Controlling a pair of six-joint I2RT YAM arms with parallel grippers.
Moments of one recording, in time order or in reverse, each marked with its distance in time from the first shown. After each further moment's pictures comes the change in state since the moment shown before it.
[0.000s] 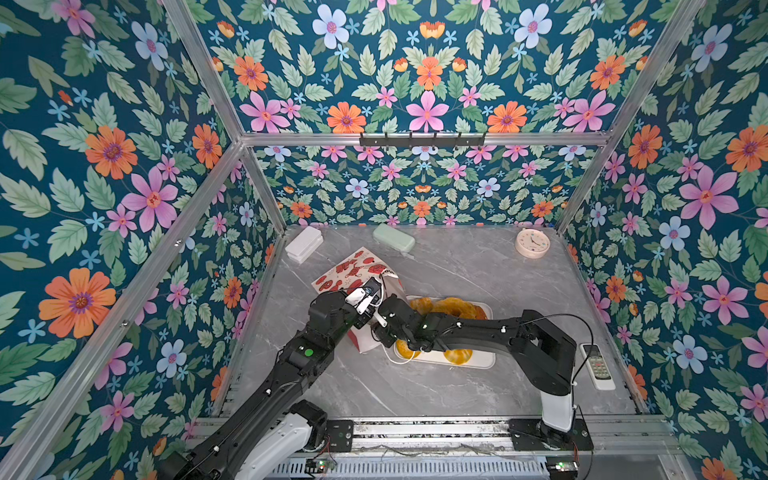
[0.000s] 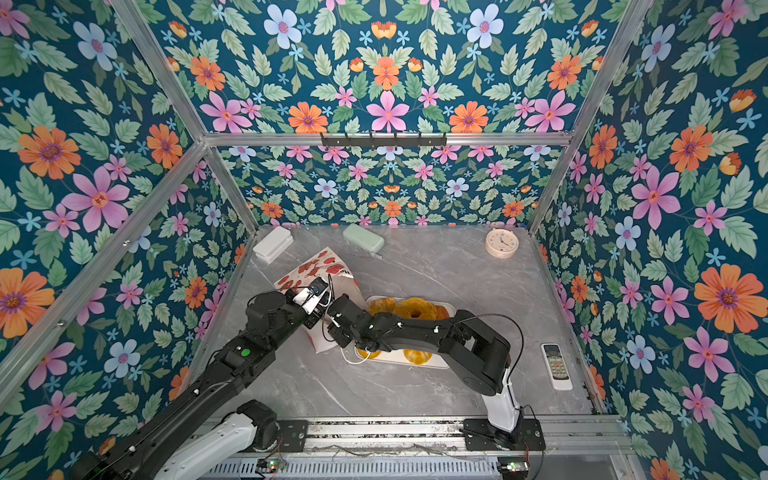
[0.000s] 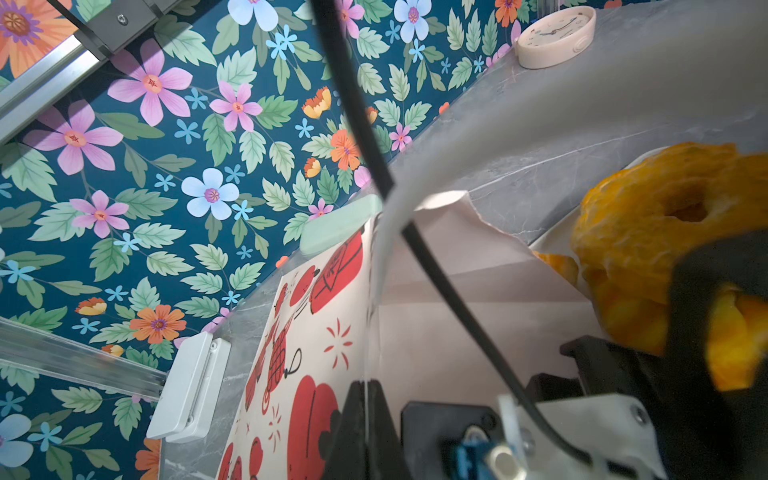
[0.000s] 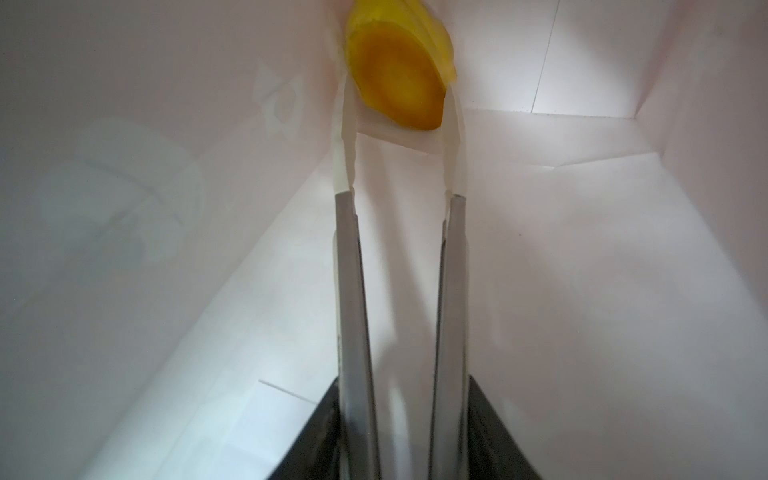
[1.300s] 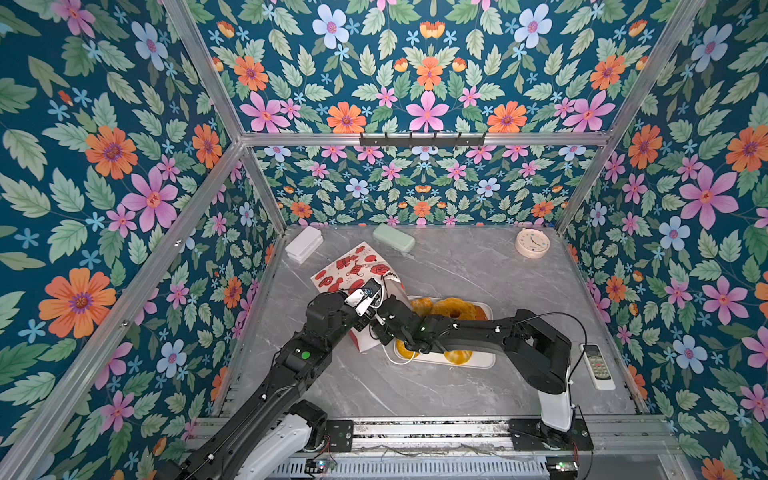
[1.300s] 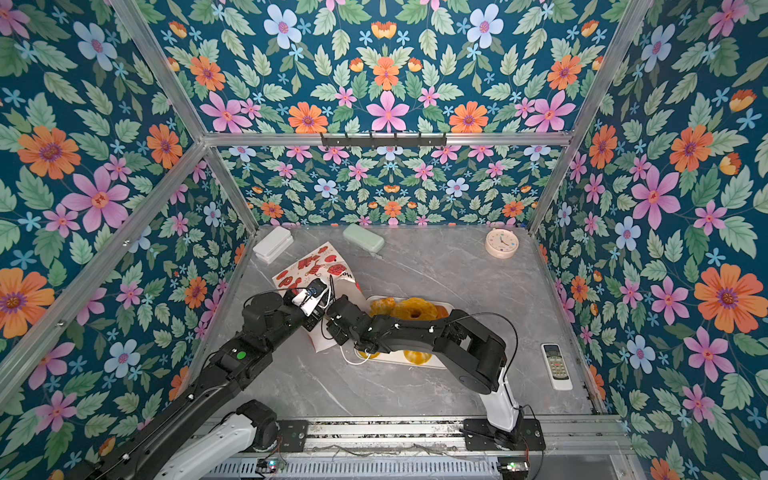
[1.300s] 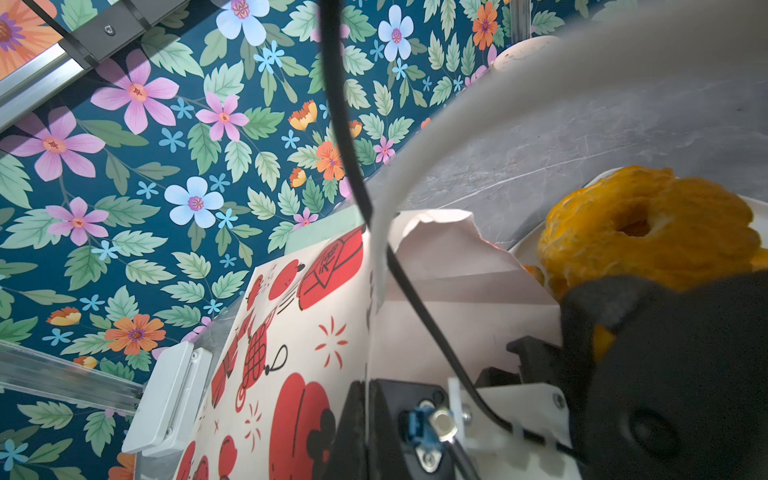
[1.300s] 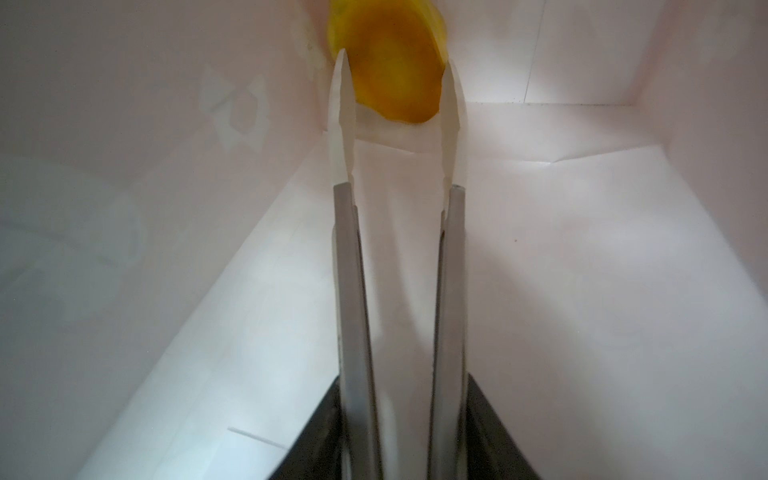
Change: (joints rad) left arm -0.002 -0.023 0.021 -0.045 0.048 -0.030; right arm 0.000 0.030 -0.012 0.100 0.060 0.026
